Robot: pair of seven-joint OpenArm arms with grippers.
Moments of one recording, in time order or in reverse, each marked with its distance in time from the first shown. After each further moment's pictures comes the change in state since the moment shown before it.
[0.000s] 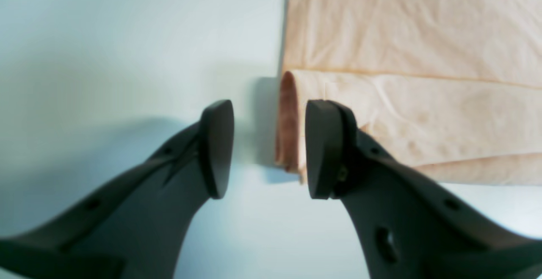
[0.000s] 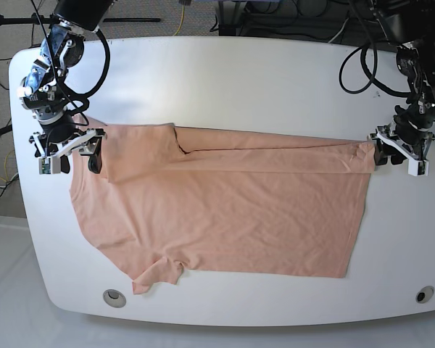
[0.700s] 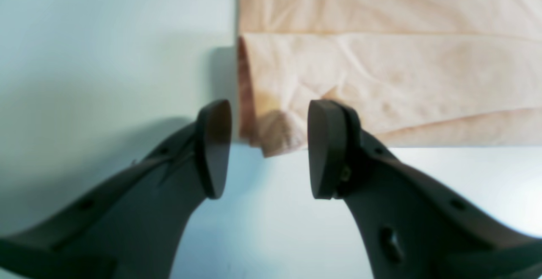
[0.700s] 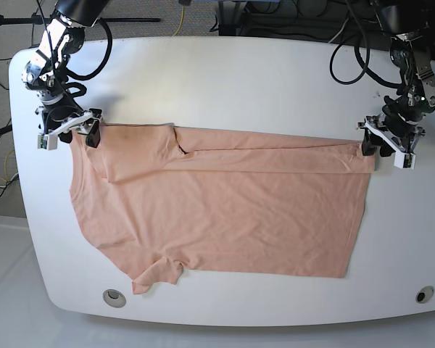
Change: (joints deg) left arm 3.3 0.2 4.5 2.2 1.5 0.3 -1.4; right arm -1.6 0.1 5.3 -12.4 2.3 1.1 2.3
